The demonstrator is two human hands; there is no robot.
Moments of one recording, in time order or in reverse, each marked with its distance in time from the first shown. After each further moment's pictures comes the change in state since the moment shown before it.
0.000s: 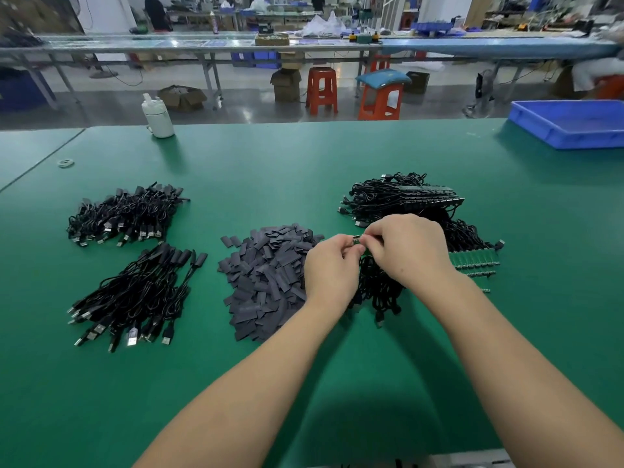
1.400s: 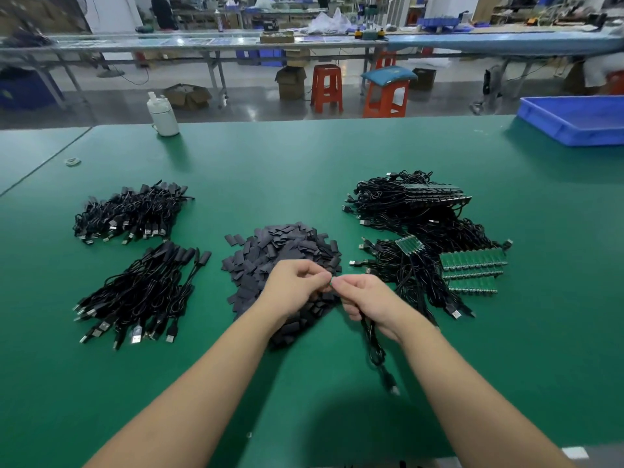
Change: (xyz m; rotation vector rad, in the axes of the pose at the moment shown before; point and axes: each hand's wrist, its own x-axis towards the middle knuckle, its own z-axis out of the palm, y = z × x) left_hand 0.003 -0.065 -0.049 -0.251 -0.317 -0.244; right_hand -0.042 -0.017 0.110 1.476 -0.639 0.286
